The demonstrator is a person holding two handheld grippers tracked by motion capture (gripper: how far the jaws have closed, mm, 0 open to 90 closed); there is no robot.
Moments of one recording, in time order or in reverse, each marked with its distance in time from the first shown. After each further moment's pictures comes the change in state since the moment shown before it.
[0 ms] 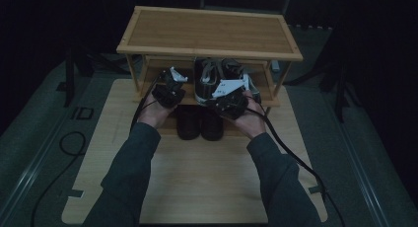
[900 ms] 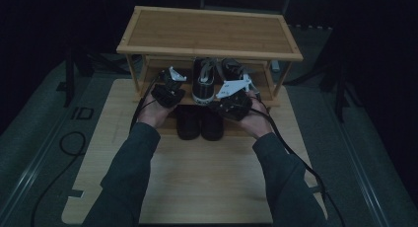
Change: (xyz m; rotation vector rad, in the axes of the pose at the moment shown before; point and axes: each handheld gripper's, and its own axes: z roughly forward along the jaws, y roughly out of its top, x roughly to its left) left arm 0.002 -0.001 0.001 -0.018 -0.027 -0.030; right arm -0.002 -0.005 -0.010 0.022 0.021 0.001
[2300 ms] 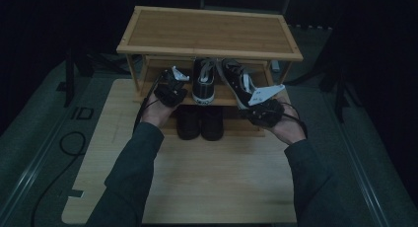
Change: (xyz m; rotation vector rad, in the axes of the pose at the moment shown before) left arm -0.005 0.005 0.004 -0.009 0.000 0.000; right arm -0.022 -0.053 -0.057 0.089 0.023 0.018
